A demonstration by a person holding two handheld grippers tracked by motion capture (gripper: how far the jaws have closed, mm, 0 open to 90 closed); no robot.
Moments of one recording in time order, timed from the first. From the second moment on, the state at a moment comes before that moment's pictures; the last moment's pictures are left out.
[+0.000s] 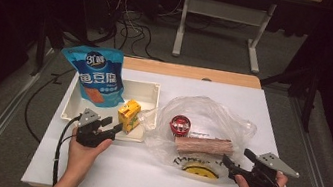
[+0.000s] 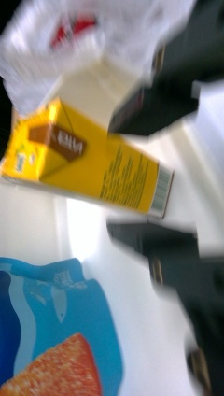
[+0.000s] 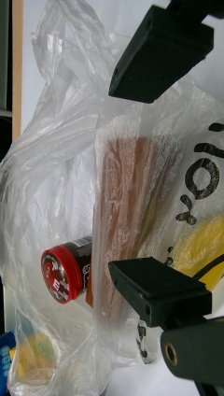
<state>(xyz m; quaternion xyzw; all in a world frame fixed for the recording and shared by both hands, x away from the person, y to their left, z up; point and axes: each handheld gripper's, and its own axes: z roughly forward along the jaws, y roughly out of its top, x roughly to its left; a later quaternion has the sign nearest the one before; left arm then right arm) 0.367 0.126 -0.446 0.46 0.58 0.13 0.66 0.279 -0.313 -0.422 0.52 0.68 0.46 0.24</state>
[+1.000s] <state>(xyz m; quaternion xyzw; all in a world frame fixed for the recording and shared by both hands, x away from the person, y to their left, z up) 0.444 0.081 -0.452 0.46 0.66 0.13 0.58 0.280 -0.311 -0.426 0.52 0.68 0.45 0.24</state>
